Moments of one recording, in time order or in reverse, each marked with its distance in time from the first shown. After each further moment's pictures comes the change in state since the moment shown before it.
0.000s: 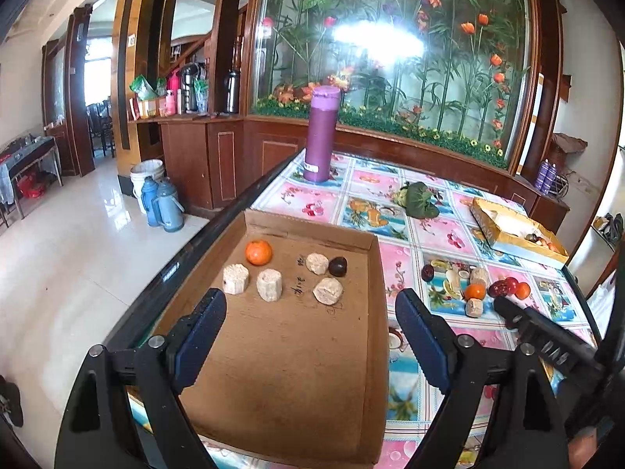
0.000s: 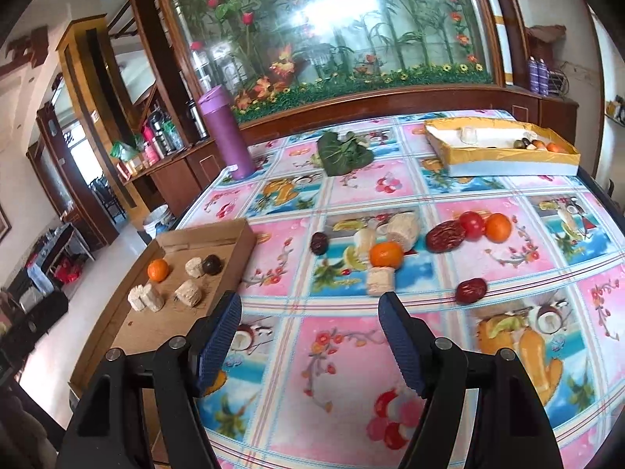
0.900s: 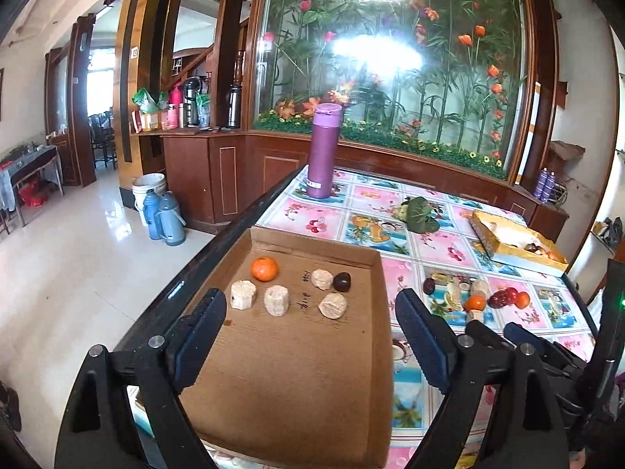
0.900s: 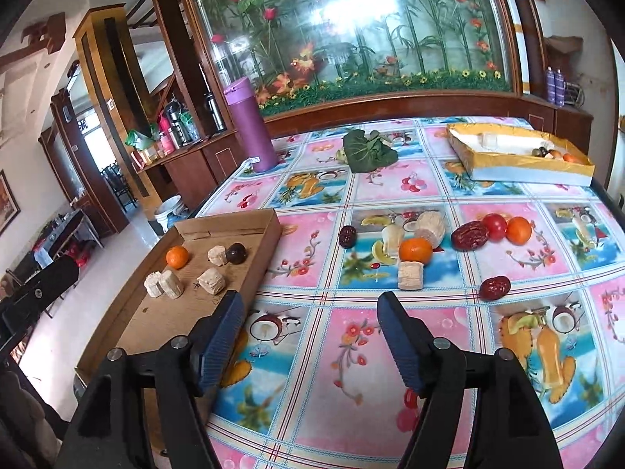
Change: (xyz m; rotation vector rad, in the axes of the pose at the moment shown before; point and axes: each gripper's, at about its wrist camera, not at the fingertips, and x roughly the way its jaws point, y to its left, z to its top) left arm -0.010 0.008 0.006 0.009 -0.074 0.008; right arm 0.000 0.033 -0.014 -0.077 0.007 0.040
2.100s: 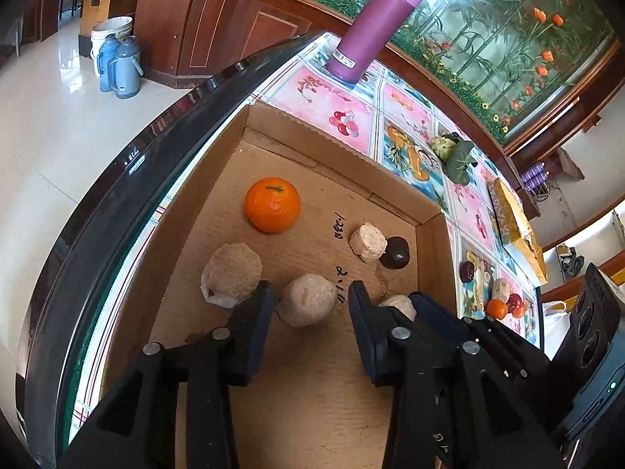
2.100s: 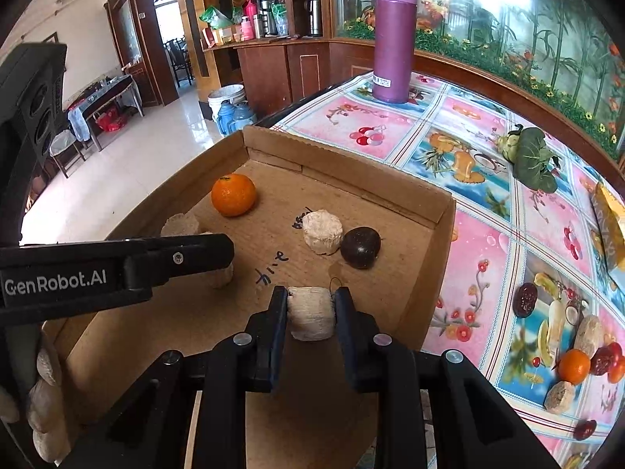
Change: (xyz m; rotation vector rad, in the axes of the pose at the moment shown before) left arm 0.179 0.085 0.010 -0.280 0.520 -0.230; right arm 0.150 0.118 0.022 -0.392 0.305 0.124
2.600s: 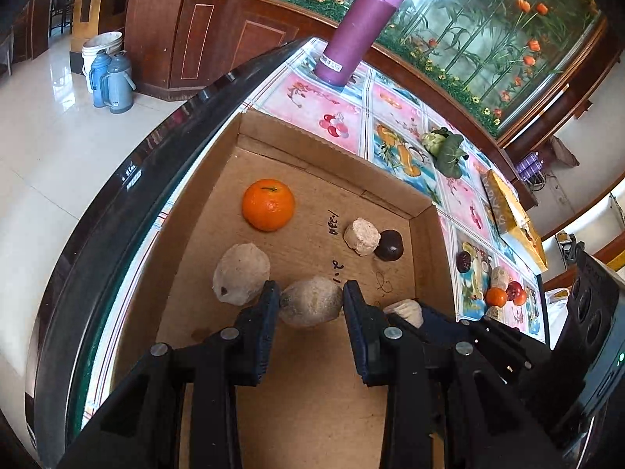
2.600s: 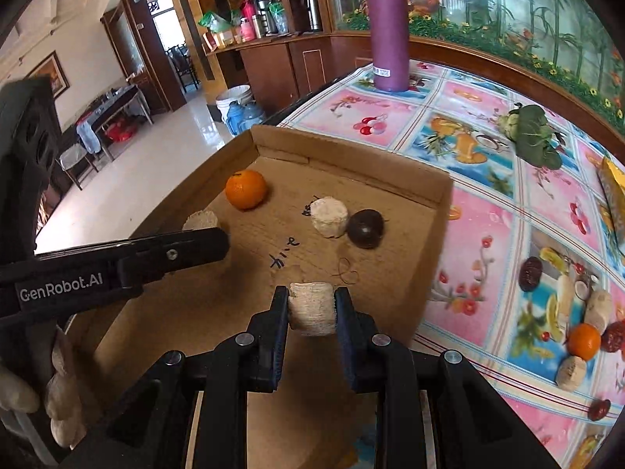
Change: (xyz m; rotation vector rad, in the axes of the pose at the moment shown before) left arm -0.004 -0.005 -0.005 0.066 -0.016 0.007; right arm -0.009 -0.003 -0.005 0.052 0.030 0.068
